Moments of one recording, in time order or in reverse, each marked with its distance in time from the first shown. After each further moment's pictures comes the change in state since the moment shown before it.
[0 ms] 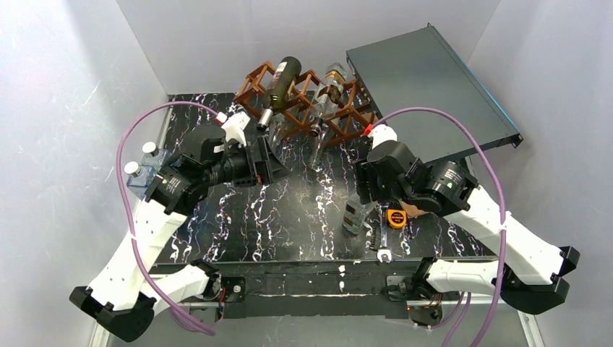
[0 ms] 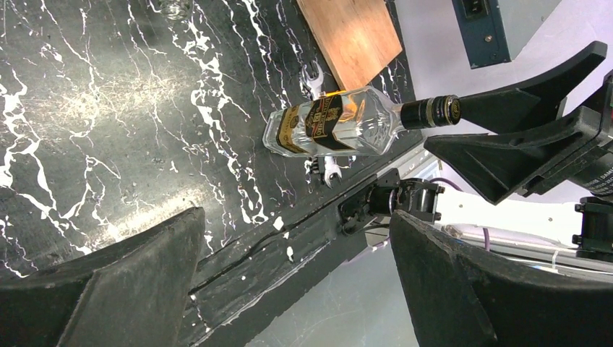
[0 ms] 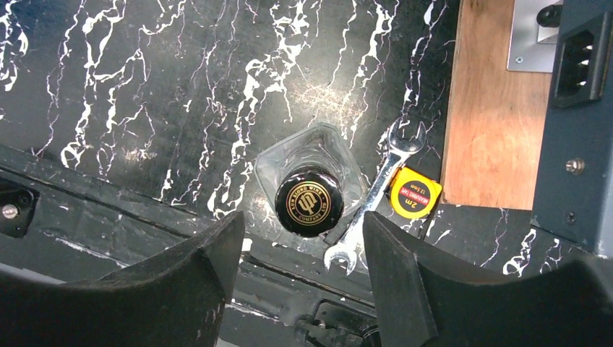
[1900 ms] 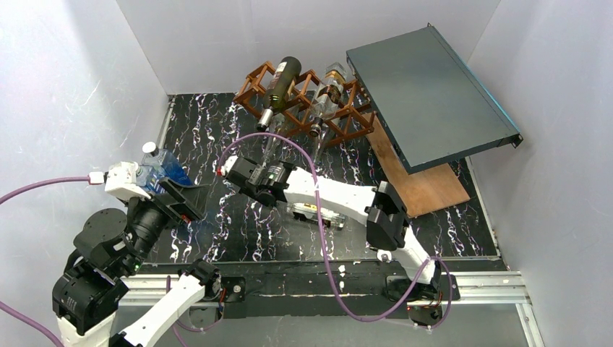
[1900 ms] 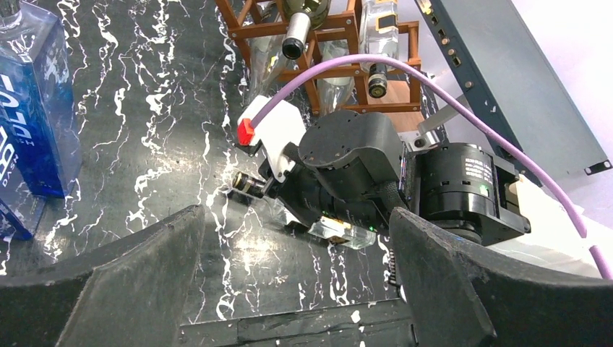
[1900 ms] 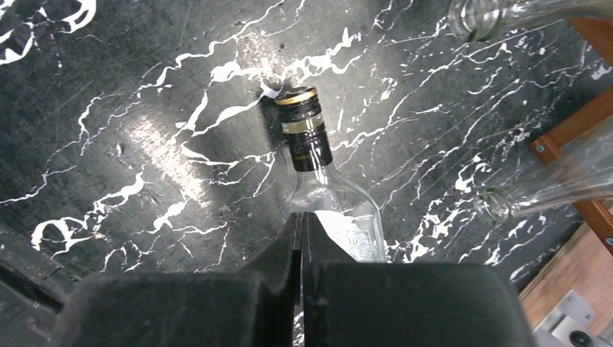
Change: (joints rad) left arm 0.000 -0.513 0.091 -0.272 -0.610 0.042; right arm 0.249 1.059 0.625 0.230 -0.007 -0.451
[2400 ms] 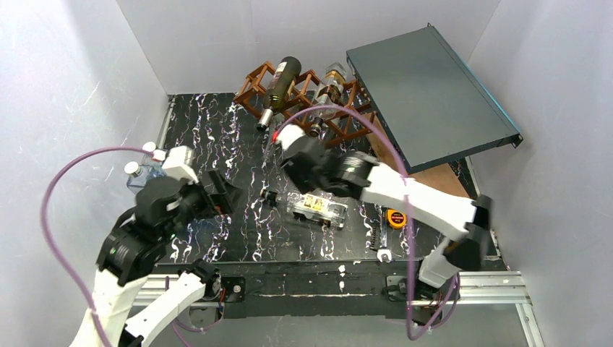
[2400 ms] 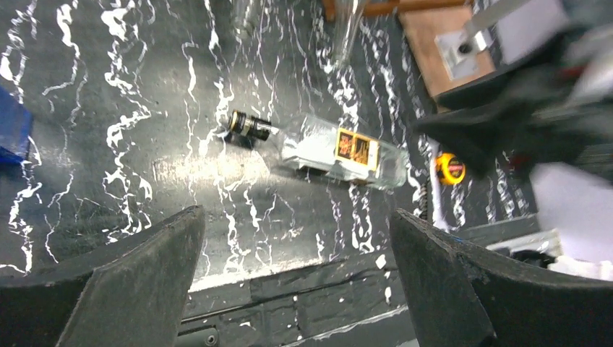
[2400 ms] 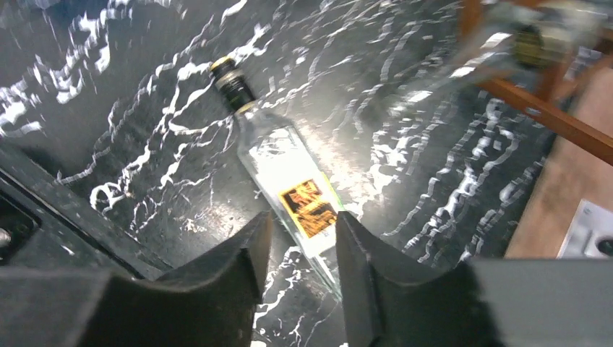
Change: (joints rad) left arm 0.000 0.083 -0.170 0.041 0.129 0.026; right arm -0.063 -0.496 -0.420 0.124 -0.018 0.164
